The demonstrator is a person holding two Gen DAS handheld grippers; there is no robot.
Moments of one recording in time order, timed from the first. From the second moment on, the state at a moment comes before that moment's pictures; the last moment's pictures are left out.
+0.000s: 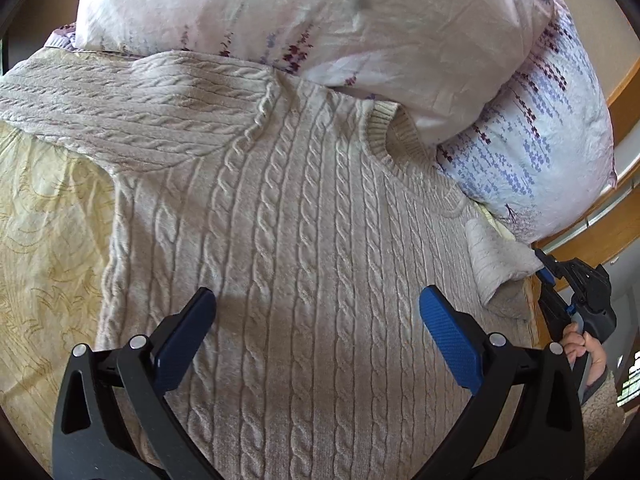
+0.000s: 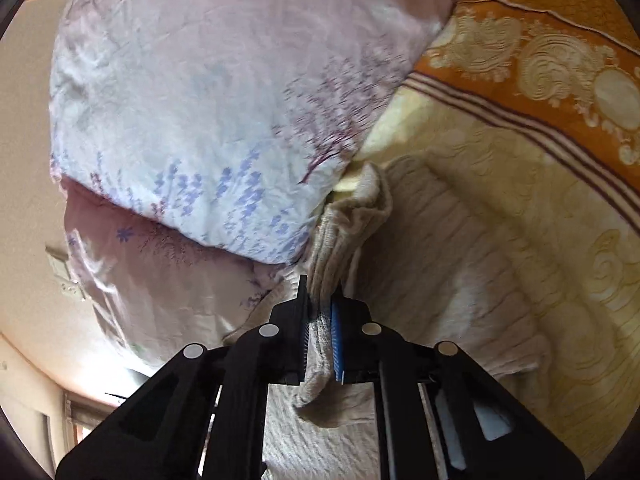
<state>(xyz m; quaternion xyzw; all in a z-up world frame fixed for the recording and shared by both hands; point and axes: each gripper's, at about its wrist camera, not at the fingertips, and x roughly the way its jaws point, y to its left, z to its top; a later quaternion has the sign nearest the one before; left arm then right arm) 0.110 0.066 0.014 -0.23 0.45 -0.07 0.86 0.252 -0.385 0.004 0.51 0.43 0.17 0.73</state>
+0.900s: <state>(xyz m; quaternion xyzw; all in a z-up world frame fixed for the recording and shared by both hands) 0.099 0.225 0.039 -0.33 0.33 0.11 0.88 0.283 -0.135 -0.006 0.27 0.59 0.35 0.67</state>
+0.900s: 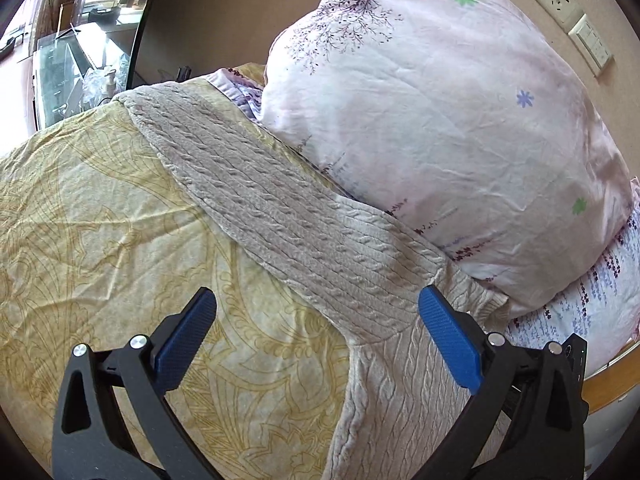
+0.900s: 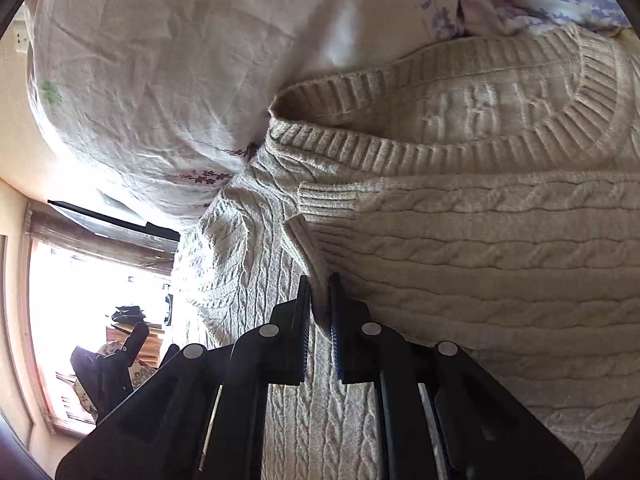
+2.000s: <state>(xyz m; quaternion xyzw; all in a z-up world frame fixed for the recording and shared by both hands) 0.123 0.246 0.017 -0.40 0.35 0.09 0.84 0.215 -0.053 0.029 0.08 0.58 0.41 0.70</state>
